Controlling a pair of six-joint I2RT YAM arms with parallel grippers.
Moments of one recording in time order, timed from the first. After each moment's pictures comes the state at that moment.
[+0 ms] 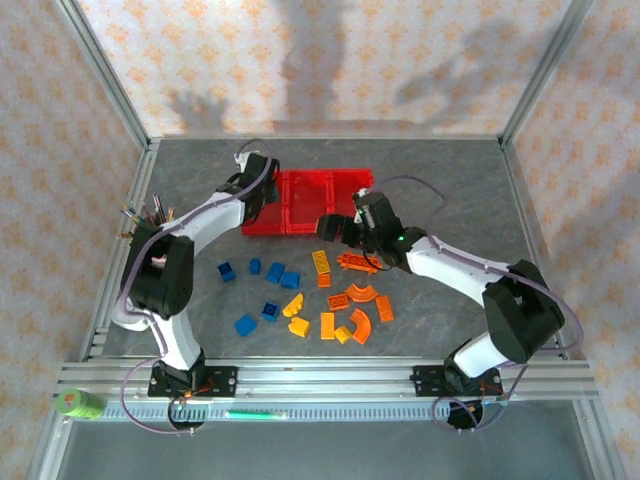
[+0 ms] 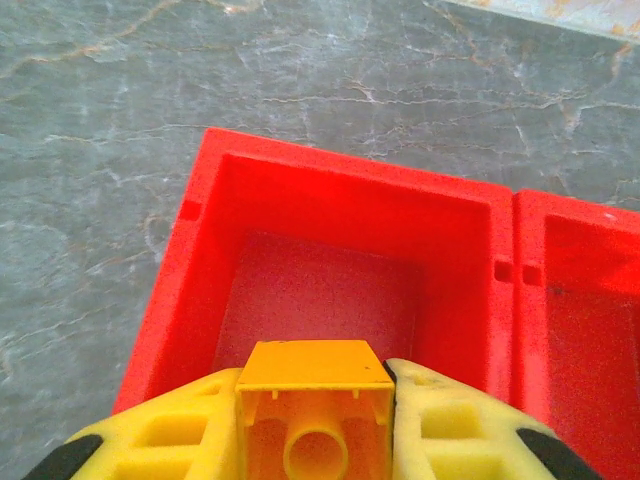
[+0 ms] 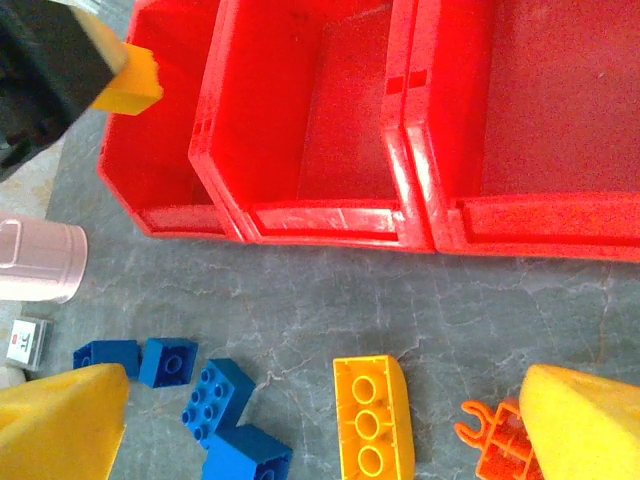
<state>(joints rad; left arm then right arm) -0.31 1.84 1.31 -0.30 -0.34 -0.49 0.63 1.51 0.94 -0.10 -0.12 0.71</state>
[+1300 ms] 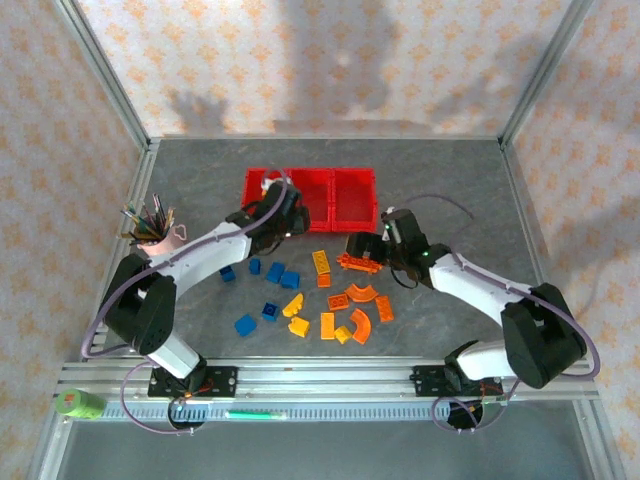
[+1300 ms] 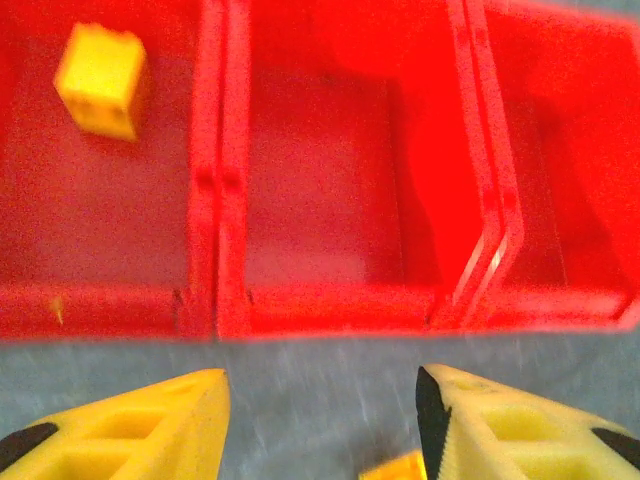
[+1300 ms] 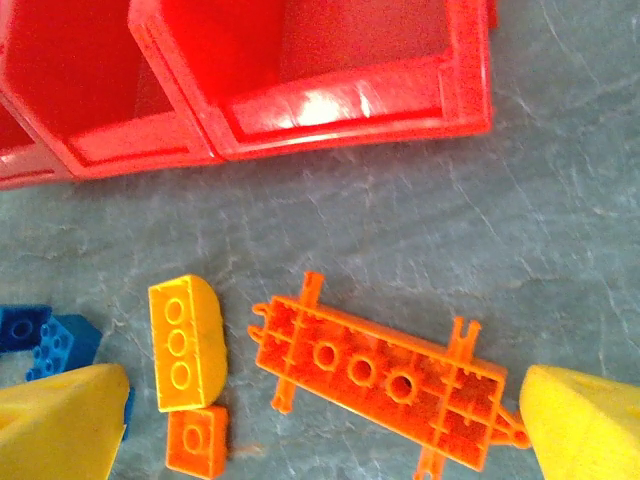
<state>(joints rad) -0.56 1.57 1.07 -0.33 -0.21 -0.63 0.51 1.33 0.70 -0.18 -0.12 0.64</state>
